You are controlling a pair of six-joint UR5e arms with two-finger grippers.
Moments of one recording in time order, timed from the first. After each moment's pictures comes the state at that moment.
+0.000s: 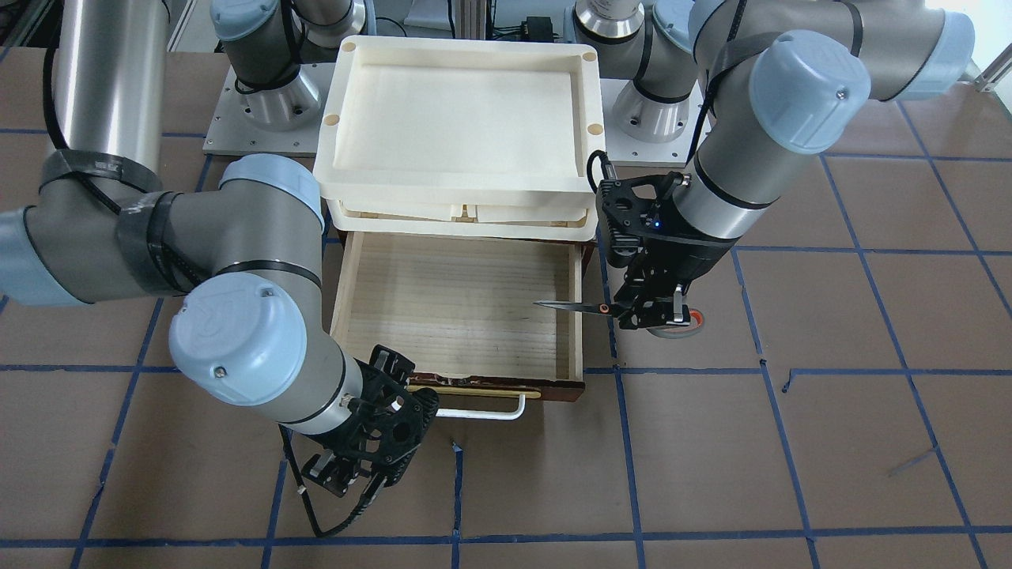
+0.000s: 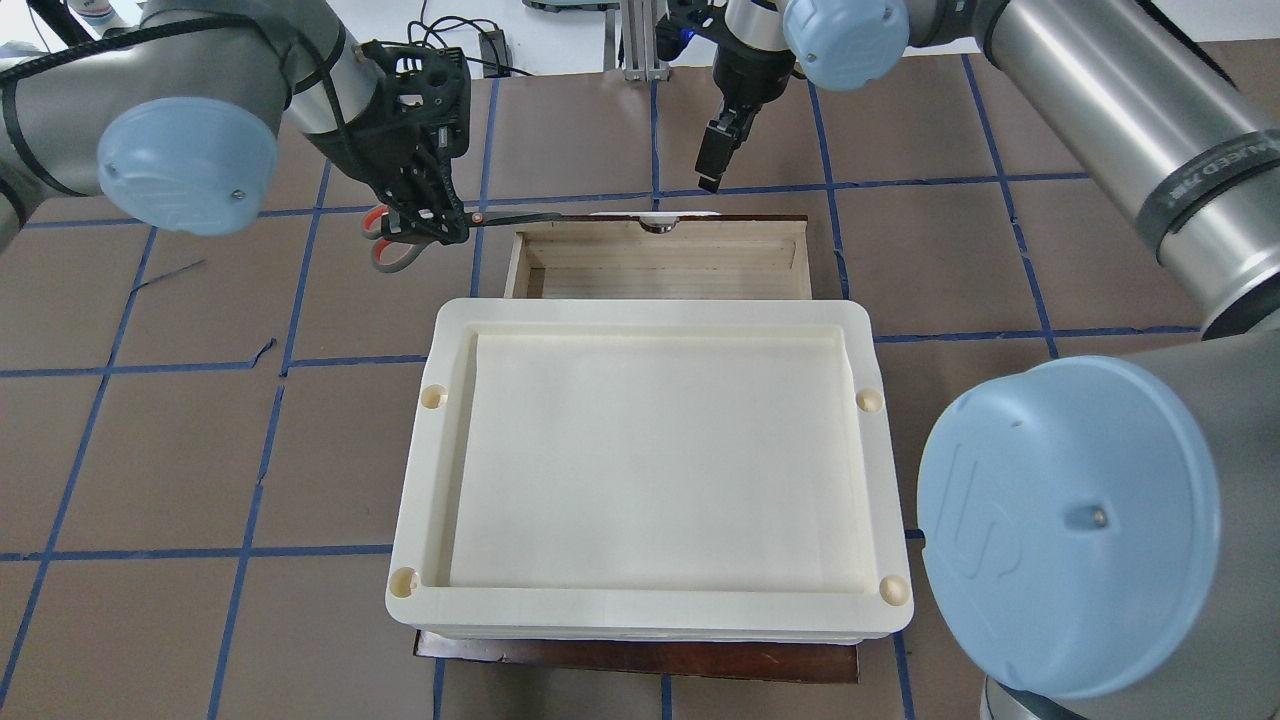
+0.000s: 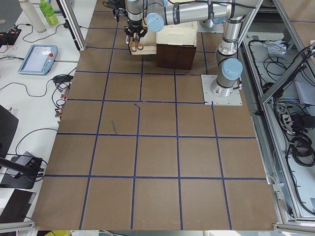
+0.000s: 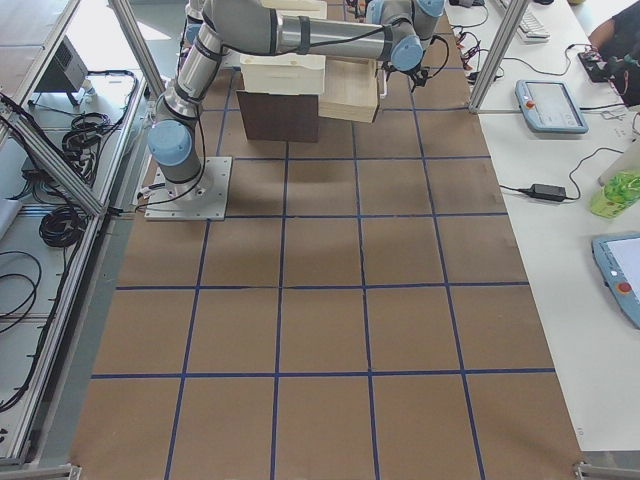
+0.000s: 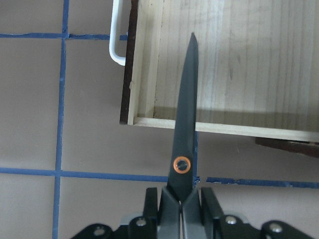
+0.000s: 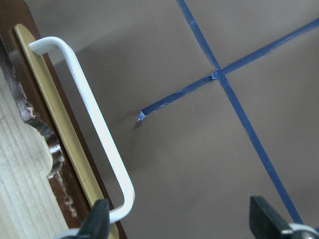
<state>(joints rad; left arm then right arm) -1.59 -1.75 -1.59 -1.30 1.39 1.49 1.71 -0.96 1.12 -1.73 -1.39 -0.94</state>
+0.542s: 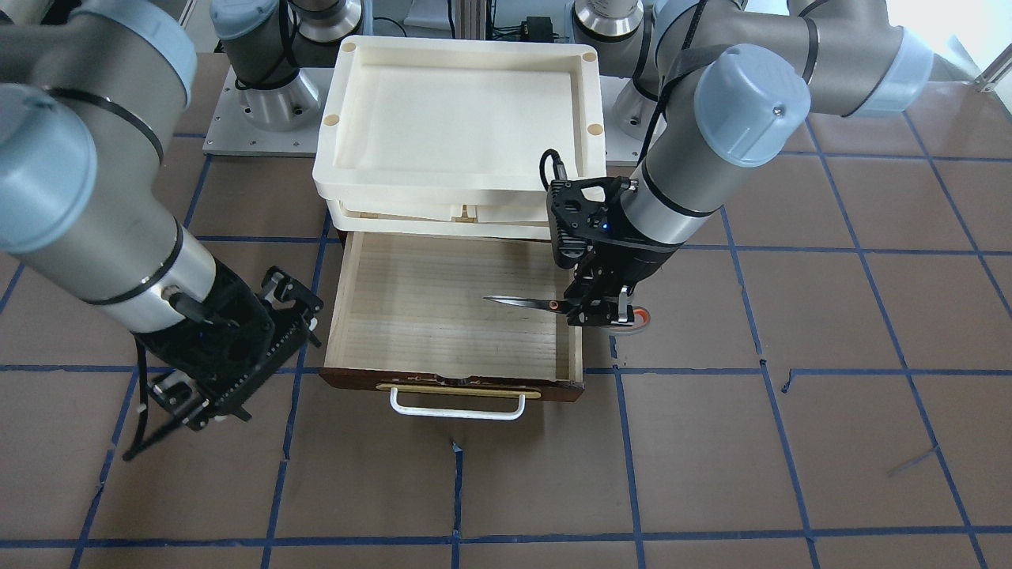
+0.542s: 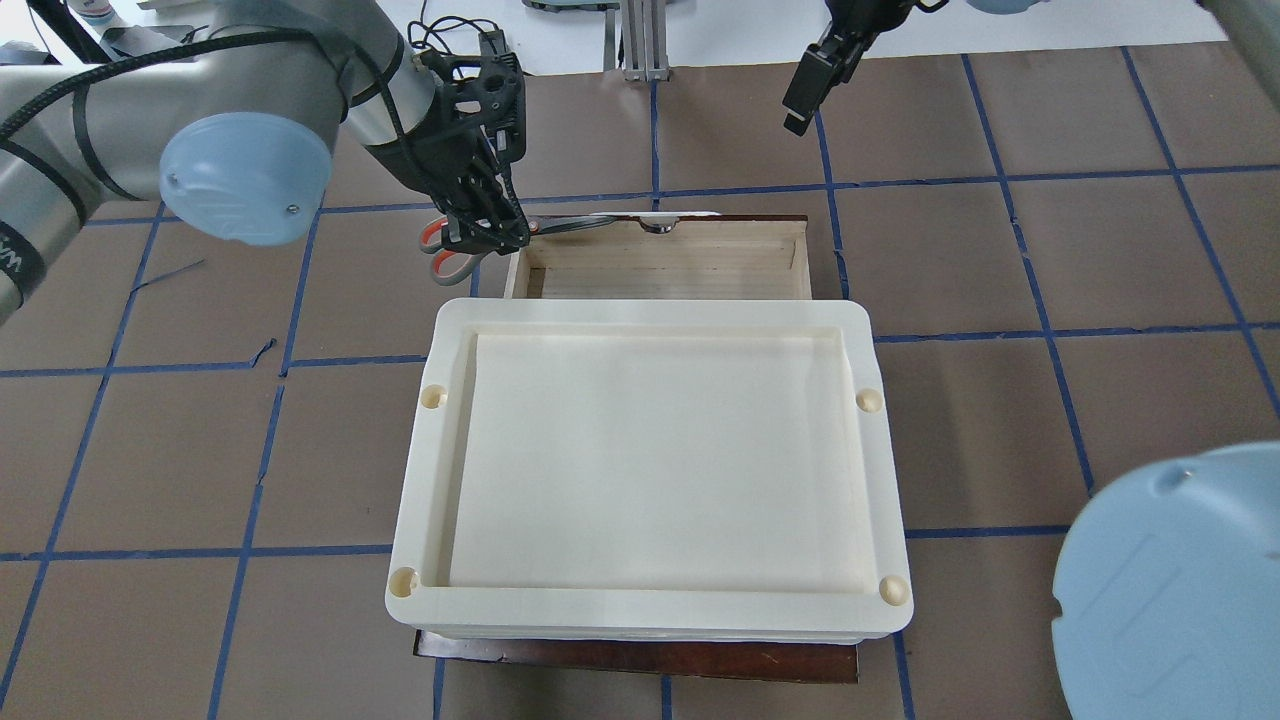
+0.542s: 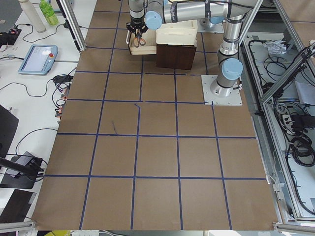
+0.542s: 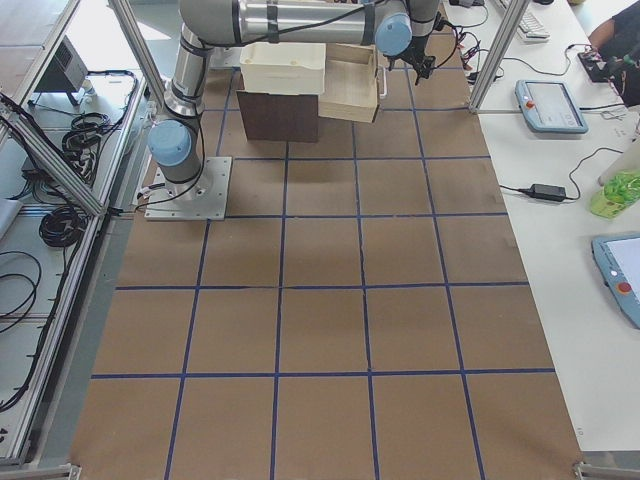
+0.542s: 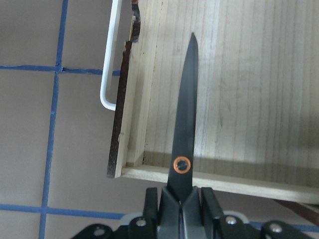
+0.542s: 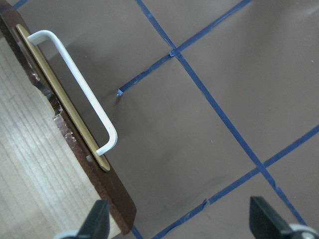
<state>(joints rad) -1.66 -1.79 -1.59 -1.28 1.33 1.41 1.60 -1.18 1.20 -1.63 -1.40 -0.84</state>
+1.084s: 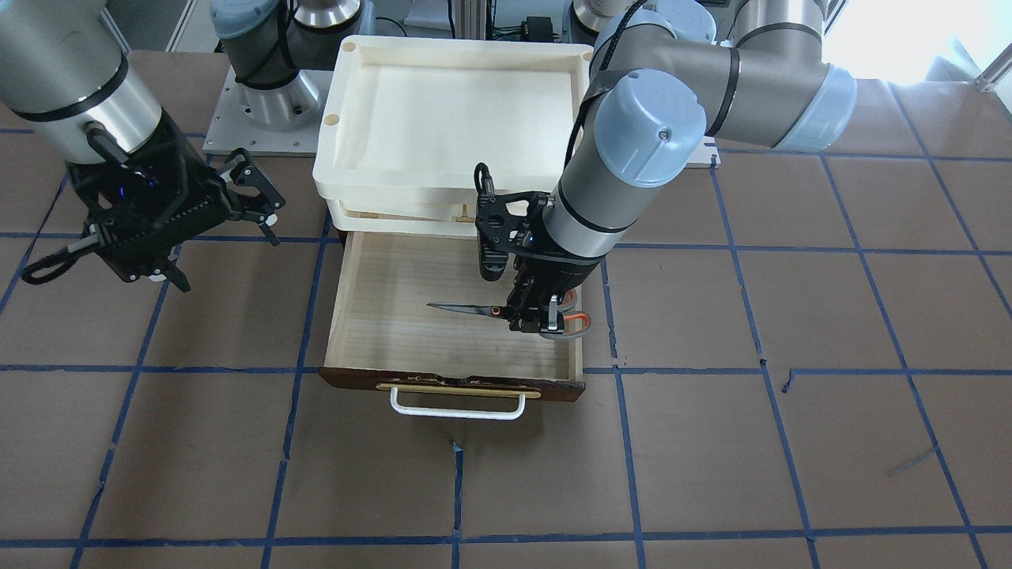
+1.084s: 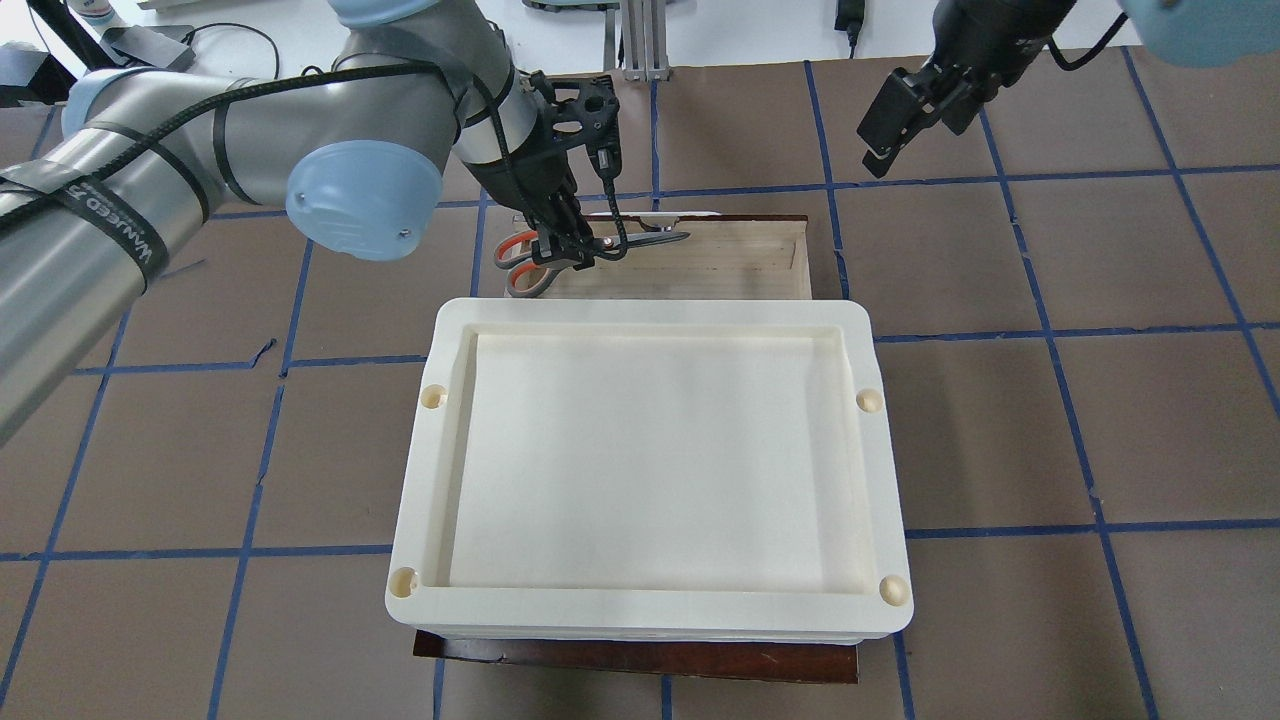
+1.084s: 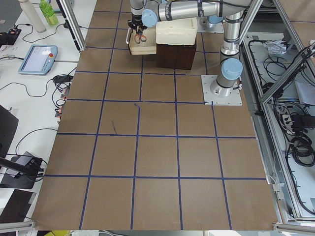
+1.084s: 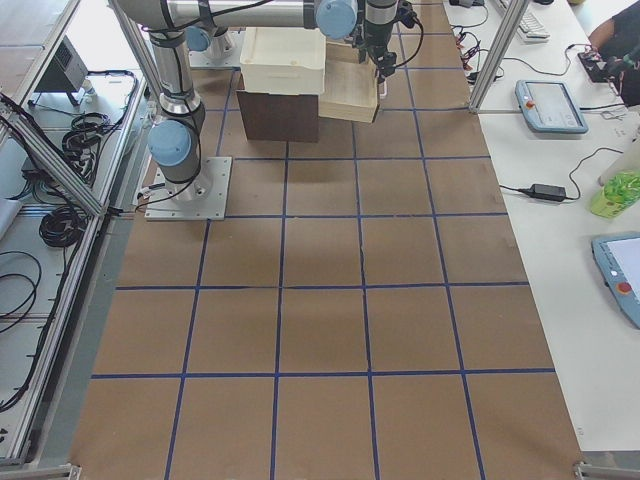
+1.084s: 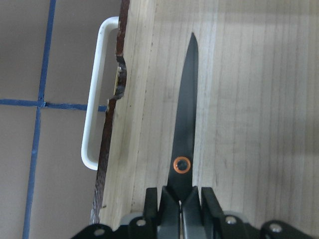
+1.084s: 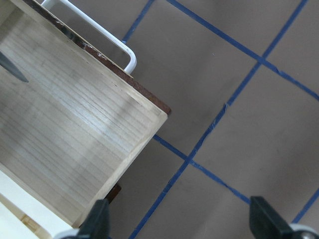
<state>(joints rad) -1.77 -1.86 -1.56 -1.23 1.33 1.29 1.53 -1.44 1.42 -1.58 -1.46 -0.52</state>
